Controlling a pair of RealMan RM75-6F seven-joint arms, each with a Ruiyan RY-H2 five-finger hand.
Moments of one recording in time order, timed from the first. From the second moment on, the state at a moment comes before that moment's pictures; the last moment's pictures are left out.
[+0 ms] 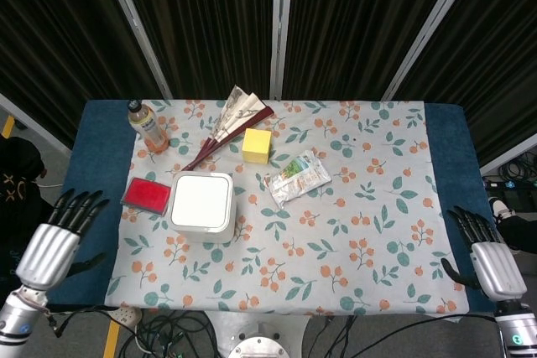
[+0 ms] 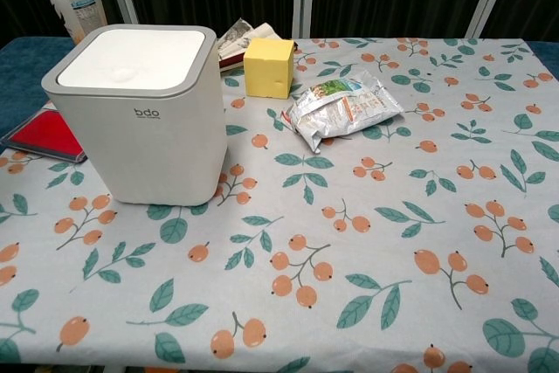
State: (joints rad) left arm -0.15 -1.11 -0.02 -1.63 1.81 1.55 0.05; right arm 0.09 -1.08 -0.01 -1.56 -1.58 1.41 0.23
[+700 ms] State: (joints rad) left arm -0.53 -1.14 -0.06 -1.67 1.87 1.12 0.08; right arm 0.10 -1.08 -0.01 -1.57 -1.54 1.38 0.22
